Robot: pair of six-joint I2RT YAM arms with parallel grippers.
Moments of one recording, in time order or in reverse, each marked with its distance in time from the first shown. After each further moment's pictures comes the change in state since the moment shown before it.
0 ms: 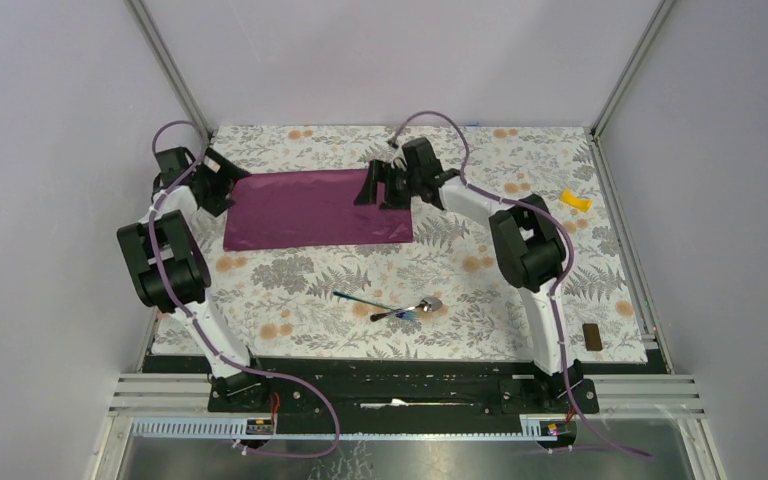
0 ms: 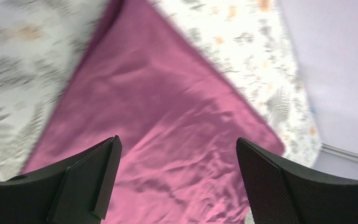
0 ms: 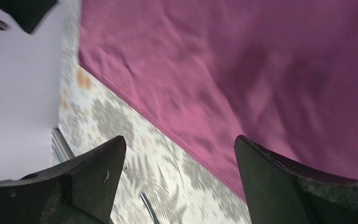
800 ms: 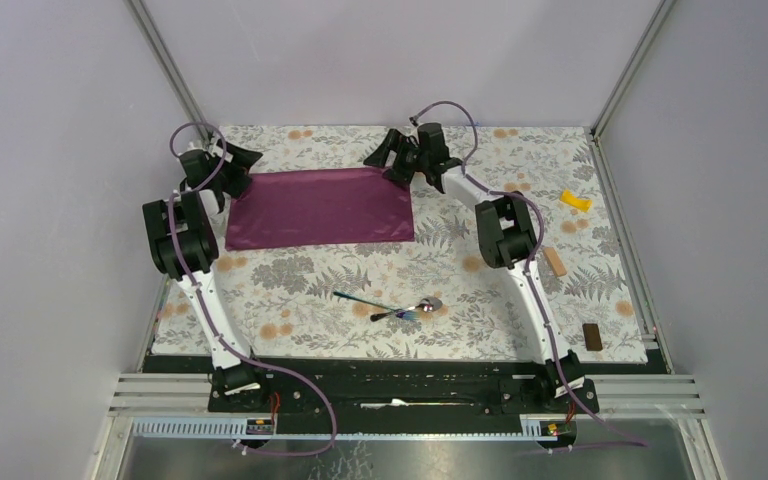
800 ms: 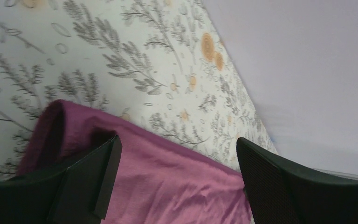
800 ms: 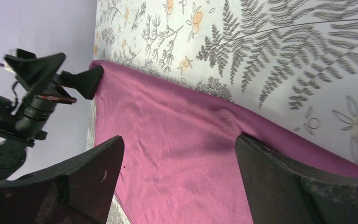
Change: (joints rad) left arm -0.068 0.340 0.111 0.645 0.086 -0.262; right arm -0.130 0.514 0.653 0.129 -0.029 0.211
